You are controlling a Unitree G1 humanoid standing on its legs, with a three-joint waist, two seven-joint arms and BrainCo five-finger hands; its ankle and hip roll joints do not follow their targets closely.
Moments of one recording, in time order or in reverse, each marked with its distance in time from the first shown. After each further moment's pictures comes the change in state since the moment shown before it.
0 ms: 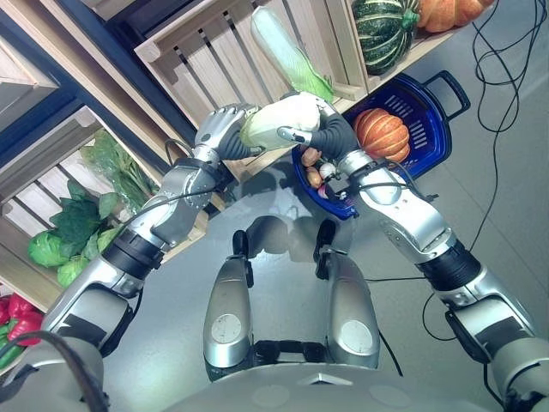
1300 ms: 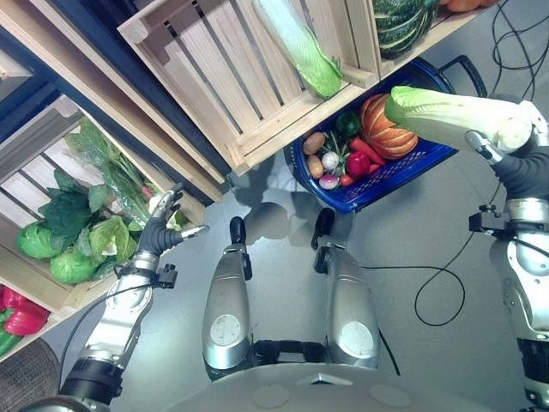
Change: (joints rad) left arm 0.809 -0.054 0.432 -0.002 -0.668 -0.446 -0.042; right arm 0.677 -0.143 -0.725 -0.098 -0.046 -0.340 -0.026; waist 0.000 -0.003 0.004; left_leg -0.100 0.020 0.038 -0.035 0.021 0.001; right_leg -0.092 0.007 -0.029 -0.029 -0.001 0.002
